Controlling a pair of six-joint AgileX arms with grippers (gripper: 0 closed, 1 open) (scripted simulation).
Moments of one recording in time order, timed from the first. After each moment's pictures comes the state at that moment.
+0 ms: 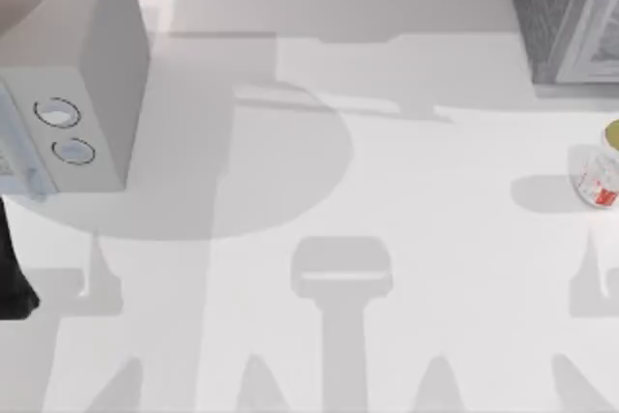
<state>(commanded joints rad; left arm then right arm) 0.00 0.00 0.00 0.00 0.00 0.00 0.00 0.00 0.00 0.00 0.00 0.00</state>
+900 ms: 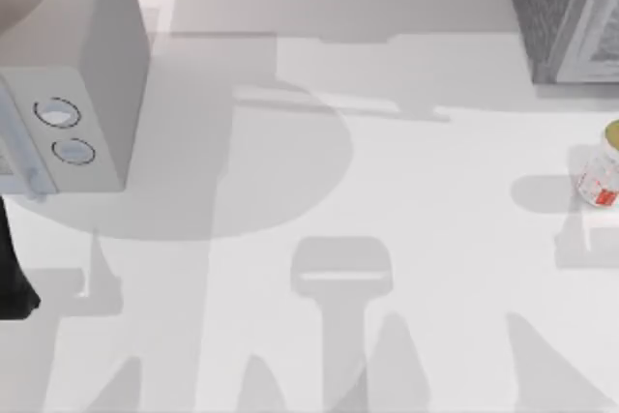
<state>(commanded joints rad) 0.00 0.00 0.00 0.00 0.00 0.00 0.03 0.54 0.09 0.50 0.04 -0.01</state>
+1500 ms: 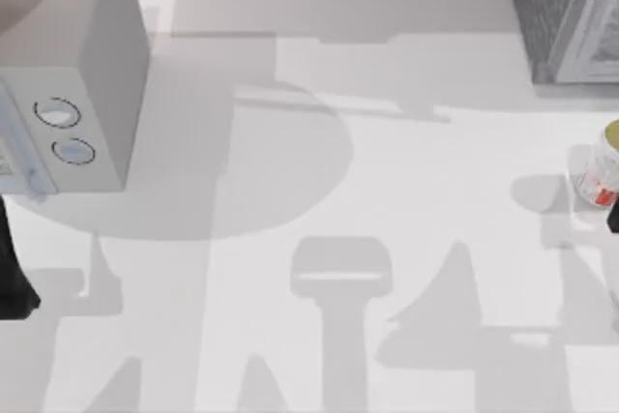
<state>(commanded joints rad) 0.00 0.00 0.00 0.00 0.00 0.00 0.07 1.35 0.13 1.08 0.09 0.04</state>
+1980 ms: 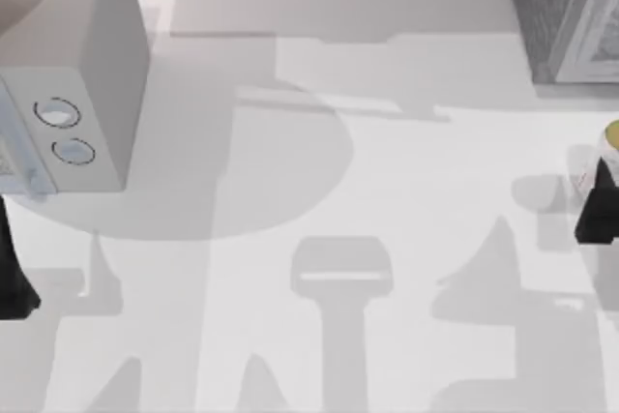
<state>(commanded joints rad) 0.00 0.00 0.00 0.00 0.00 0.00 0.09 1.88 0.18 1.51 0.13 0.05</state>
